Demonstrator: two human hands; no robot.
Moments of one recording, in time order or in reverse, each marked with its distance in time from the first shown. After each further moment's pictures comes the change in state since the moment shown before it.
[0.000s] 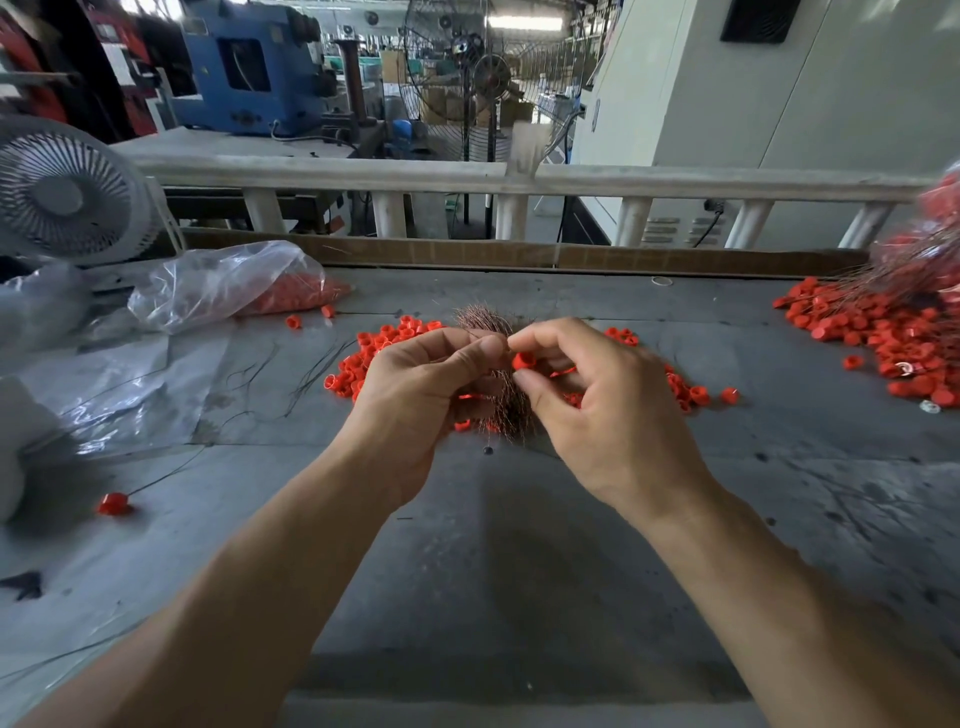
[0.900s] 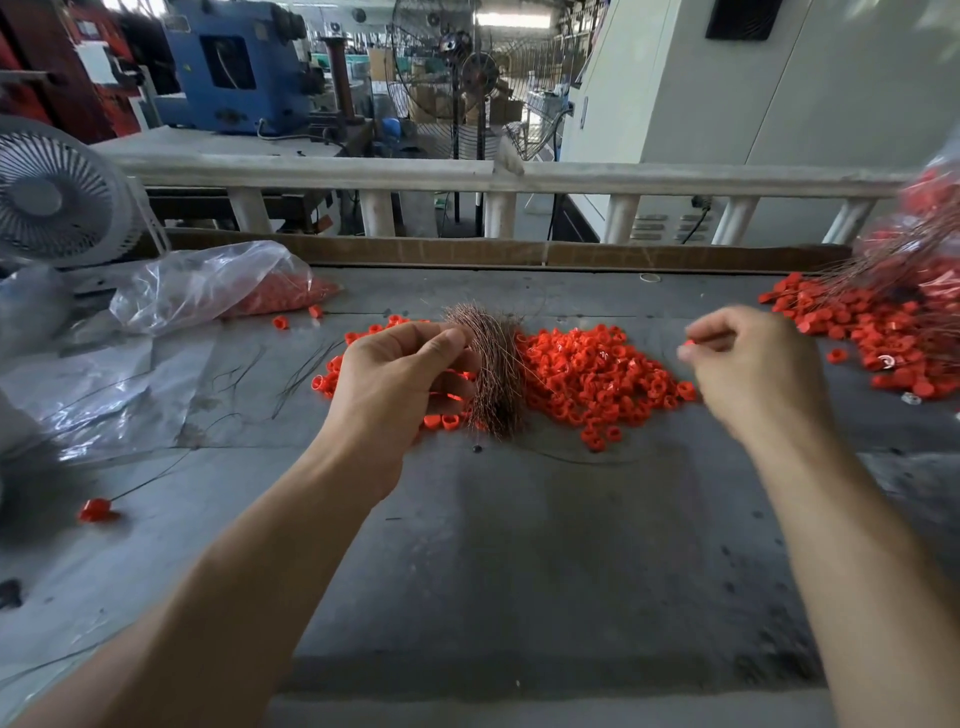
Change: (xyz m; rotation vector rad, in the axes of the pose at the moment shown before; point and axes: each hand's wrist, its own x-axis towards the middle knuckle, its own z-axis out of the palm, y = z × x) left_hand 0.002 0.004 -0.006 0.197 0.144 0.067; right_hand 0.014 0.091 -0.074 -0.418 0.196 0.637
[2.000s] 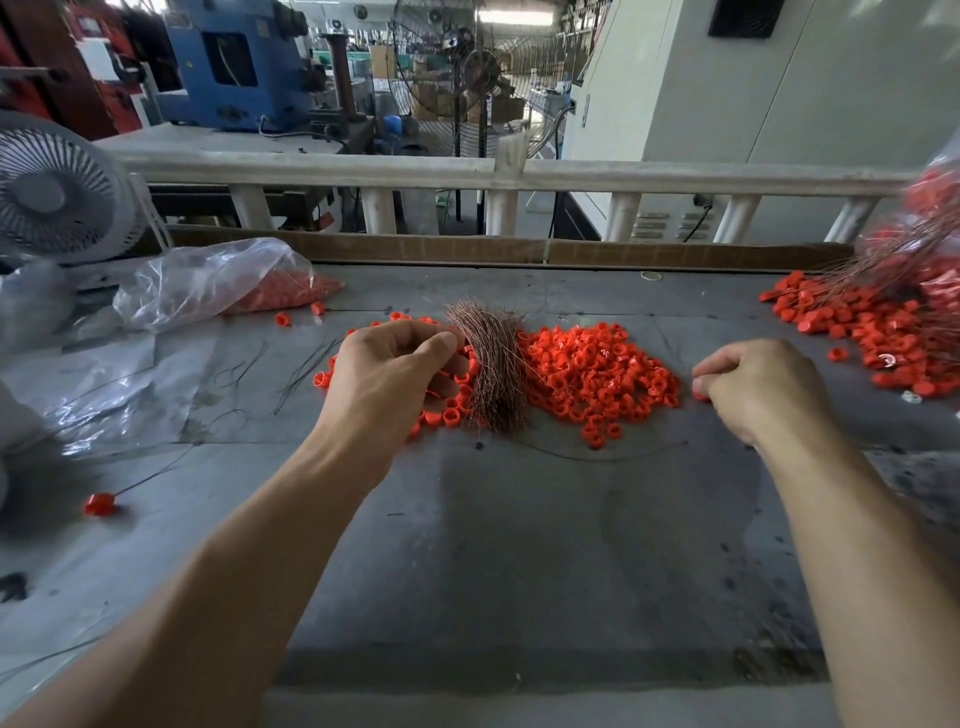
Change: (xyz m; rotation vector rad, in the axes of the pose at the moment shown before) left_hand 0.001 0.005 -0.003 0.196 0.048 0.029; right_hand 0.009 0.021 0.002 -0.177 -0.148 0.205
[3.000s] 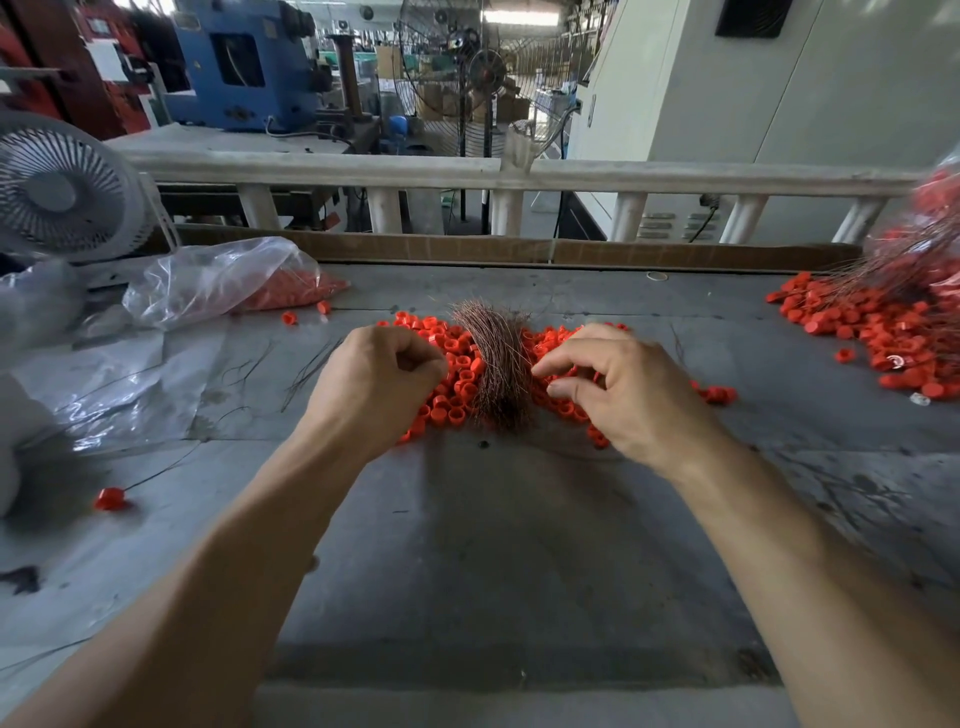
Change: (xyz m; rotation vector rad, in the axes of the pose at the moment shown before) left_hand 0.016 -0.013 -0.017 0.635 0.060 0.167; right_hand -0.060 -0.063 0.026 0.238 -0.229 -0.829
